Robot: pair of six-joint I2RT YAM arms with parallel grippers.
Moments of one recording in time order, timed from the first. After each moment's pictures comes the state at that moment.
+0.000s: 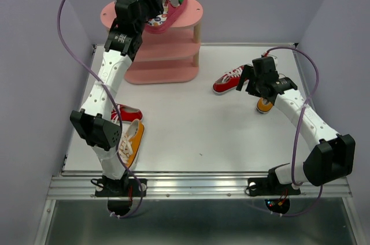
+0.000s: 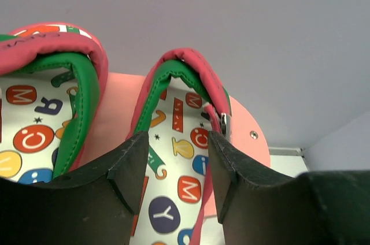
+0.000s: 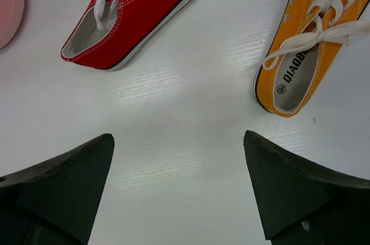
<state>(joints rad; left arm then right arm) -0.33 1.83 2.15 -0.28 -0.15 -0.40 0.29 1.37 1.20 -0.64 0.29 0.52</state>
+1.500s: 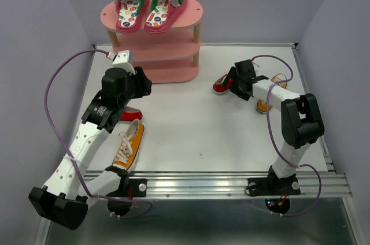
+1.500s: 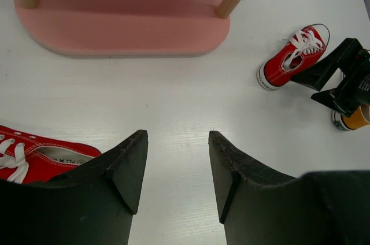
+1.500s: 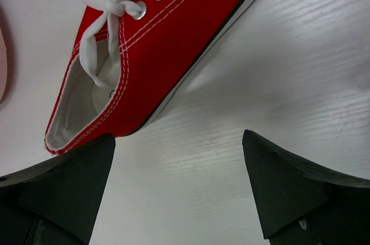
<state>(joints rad) -0.37 0.99 1.07 -0.46 -0.09 -0.39 0.30 1.78 1.20 -0.31 0.19 0.75</state>
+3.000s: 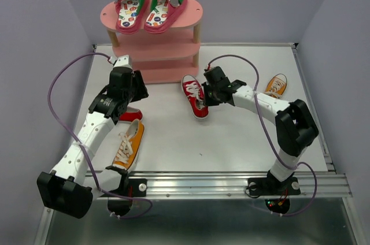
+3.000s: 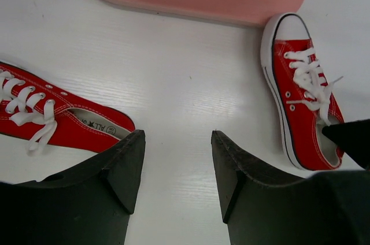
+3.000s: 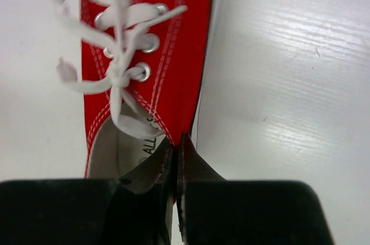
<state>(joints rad) -0.32 1.10 1.06 -0.56 -0.18 -0.44 0.62 1.79 1.31 -0.43 0.09 0.47</state>
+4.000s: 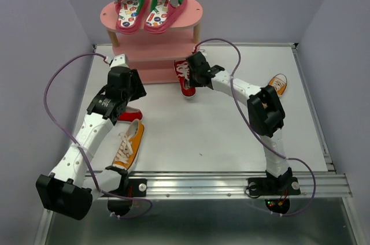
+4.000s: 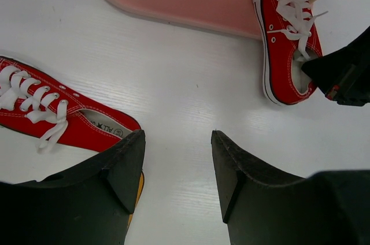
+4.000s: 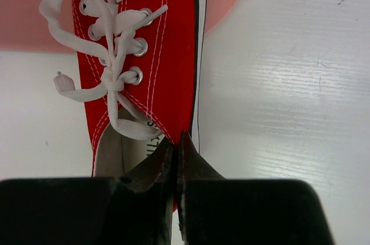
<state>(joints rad) -0.31 1.09 1.07 -0.57 -0.23 -0.47 0.64 2.13 1.77 -0.44 0.26 0.47</state>
